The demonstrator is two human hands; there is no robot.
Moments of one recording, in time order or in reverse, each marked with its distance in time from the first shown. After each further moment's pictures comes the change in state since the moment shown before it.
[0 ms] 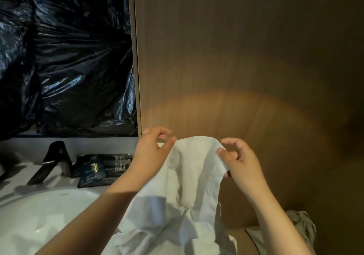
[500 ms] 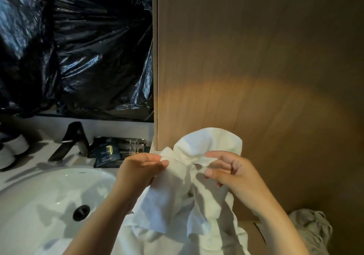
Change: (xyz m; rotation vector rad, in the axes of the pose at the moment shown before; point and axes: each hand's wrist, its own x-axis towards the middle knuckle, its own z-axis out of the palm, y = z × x) left_hand -0.066 -0.040 -0.031 -0.445 -0.049 -0.542; right_hand -0.028 0.003 0.028 0.226 -0.427 0.103
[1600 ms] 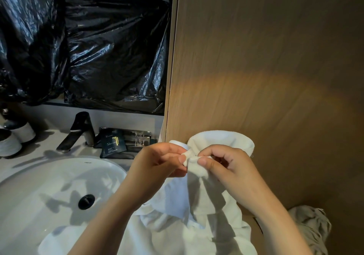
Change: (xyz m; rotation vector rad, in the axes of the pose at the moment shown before) left_hand -0.028 0.016 -0.010 -0.042 -0.261 0.234; right_hand -0.001 -0.017 0.038 -0.380 -0.052 -0.258
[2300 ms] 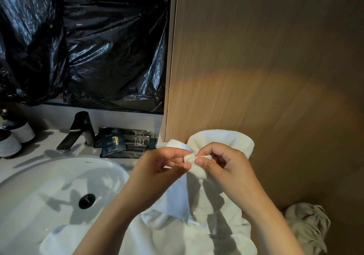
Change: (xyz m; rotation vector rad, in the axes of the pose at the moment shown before) left_hand -0.009 -0.004 0.000 0.156 -0.062 0.078; right_hand -0.003 0.008 0.009 0.014 0.077 0.030
